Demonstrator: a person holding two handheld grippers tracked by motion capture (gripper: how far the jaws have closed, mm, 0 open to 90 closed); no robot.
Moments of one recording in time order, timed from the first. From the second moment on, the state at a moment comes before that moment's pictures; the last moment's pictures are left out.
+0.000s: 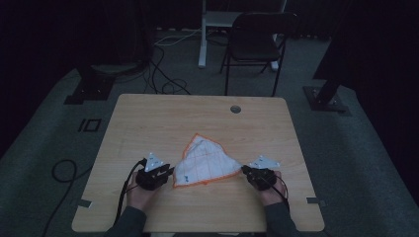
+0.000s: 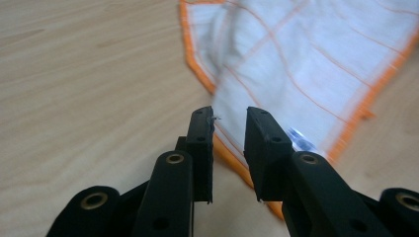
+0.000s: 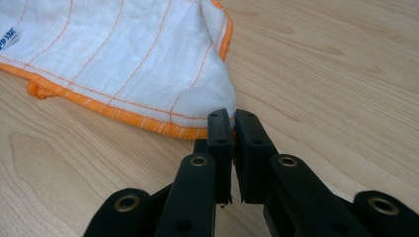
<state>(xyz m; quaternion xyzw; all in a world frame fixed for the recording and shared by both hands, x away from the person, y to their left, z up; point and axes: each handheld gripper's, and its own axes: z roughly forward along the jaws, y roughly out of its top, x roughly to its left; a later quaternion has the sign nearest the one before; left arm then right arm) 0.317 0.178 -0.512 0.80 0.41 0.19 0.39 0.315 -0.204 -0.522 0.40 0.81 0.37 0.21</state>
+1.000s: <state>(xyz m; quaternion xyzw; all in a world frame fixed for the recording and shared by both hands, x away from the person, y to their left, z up) 0.401 0.129 -0.537 0.82 0.43 0.19 0.33 0.315 -0.205 -0.522 0.40 0.81 0.37 0.21</state>
